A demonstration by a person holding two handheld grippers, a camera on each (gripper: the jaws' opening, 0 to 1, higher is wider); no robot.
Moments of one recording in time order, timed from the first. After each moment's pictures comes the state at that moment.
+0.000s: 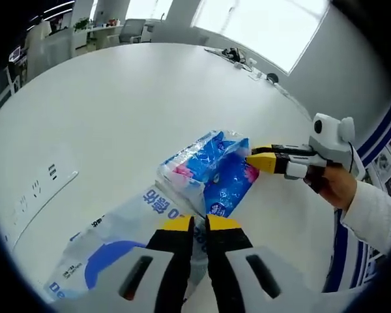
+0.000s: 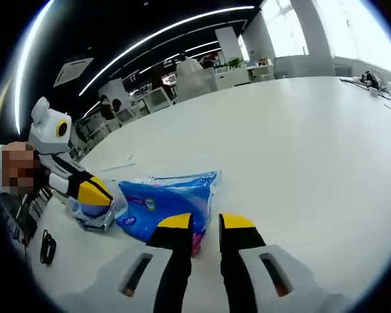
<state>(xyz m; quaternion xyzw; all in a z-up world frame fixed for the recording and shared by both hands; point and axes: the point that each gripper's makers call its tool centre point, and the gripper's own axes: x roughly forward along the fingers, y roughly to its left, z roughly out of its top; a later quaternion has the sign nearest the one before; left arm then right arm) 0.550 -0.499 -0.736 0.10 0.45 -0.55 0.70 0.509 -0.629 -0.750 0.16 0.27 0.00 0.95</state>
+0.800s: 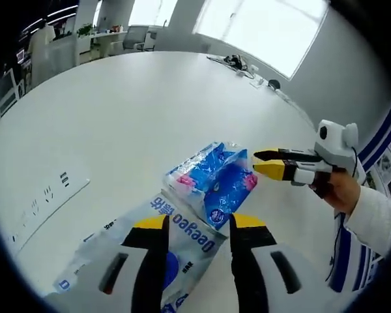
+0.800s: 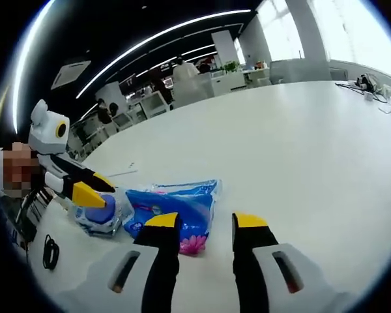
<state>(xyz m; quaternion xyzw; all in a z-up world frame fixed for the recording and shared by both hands) 0.556 -0.493 -0.713 0.10 0.43 -0.54 0.72 0.503 -0.630 -0.727 0.16 0.25 -0.01 0.95</state>
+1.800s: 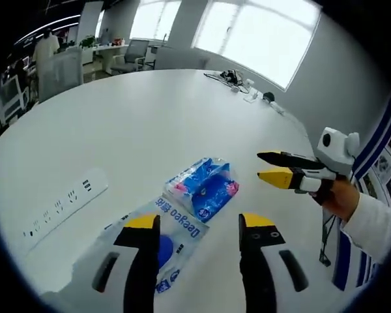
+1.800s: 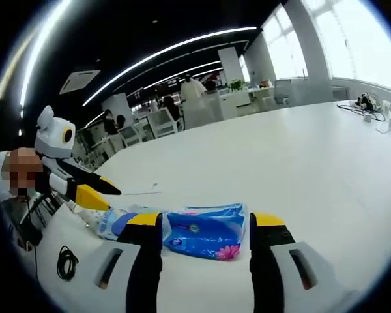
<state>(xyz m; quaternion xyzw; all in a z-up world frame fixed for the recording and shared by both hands) 0.541 -0.459 -0.647 0.08 0.39 -0.54 0.74 0.488 -0.592 -0.653 0.14 0.20 0.00 0.97</state>
